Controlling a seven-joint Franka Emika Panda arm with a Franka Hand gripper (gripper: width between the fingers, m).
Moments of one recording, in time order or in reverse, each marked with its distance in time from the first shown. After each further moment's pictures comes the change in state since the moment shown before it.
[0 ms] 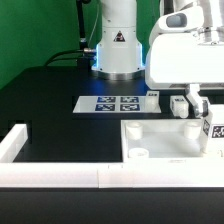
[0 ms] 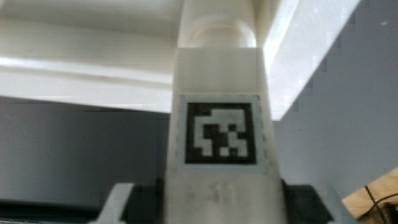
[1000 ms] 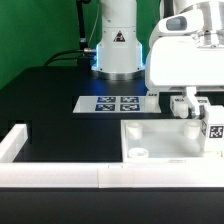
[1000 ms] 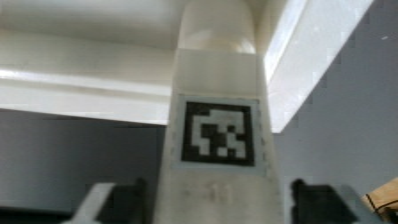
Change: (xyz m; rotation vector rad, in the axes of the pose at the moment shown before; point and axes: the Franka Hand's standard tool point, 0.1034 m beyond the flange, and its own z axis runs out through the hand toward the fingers) arm -0.002 0.000 0.002 -0.001 -0.005 -0.001
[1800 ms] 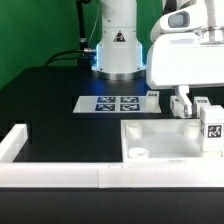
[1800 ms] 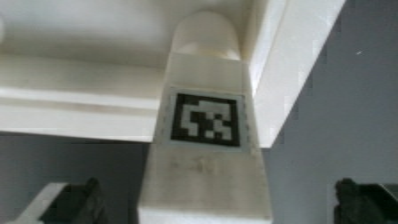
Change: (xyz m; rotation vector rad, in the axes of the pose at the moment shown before) arm 0.002 -0.003 -0.002 0.063 -0.285 0.056
